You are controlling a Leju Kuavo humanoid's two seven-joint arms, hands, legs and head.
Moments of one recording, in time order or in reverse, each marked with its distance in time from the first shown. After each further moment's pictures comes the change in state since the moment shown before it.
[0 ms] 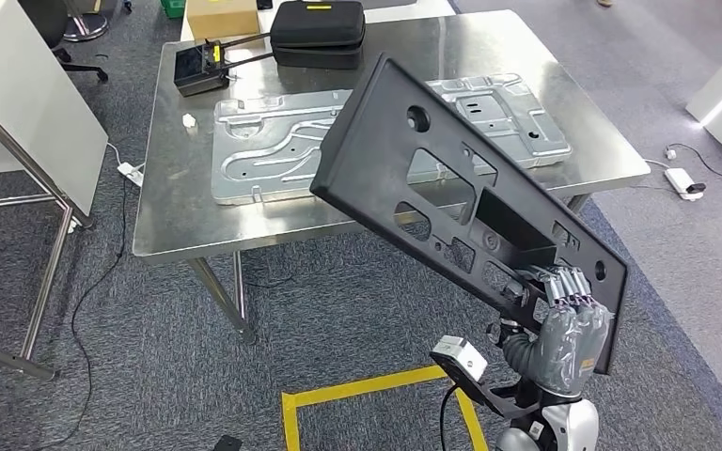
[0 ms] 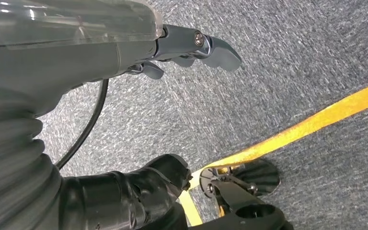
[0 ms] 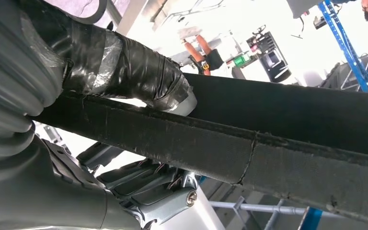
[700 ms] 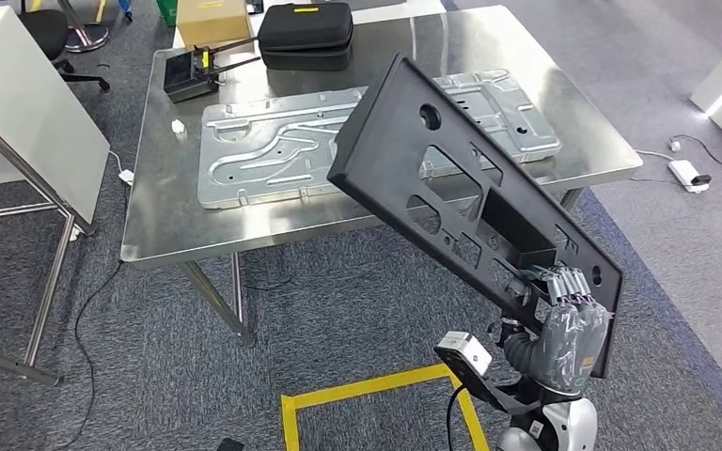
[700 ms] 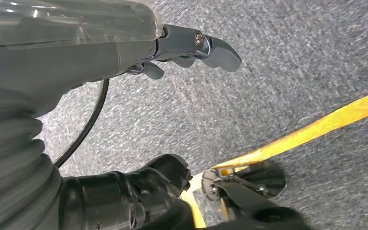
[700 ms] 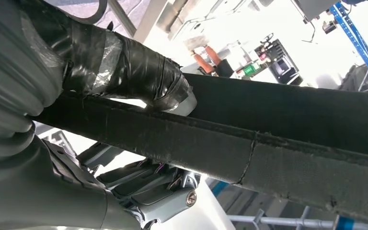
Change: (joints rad) left arm 0.000 -0.001 0.000 0.000 0.006 0.045 0.029; right arm -0.004 -0.007 0.008 0.017 -0.027 0.000 0.027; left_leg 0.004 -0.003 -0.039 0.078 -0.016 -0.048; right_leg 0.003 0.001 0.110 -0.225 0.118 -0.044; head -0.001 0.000
